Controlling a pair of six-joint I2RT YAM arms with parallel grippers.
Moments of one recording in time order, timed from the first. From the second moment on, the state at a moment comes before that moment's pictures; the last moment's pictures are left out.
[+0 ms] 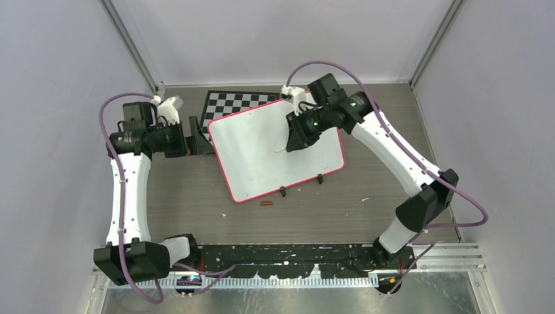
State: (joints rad) left arm 0.14 1.17 1.35 -1.09 0.58 0.00; right arm 0.59 1.61 1.76 -1.02 -0.50 0.01
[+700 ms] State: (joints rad) left arm 0.24 1.16 1.11 -0.78 0.72 -0.08; right arm 0.73 1.74 1.96 -1.11 -0.44 -0.07
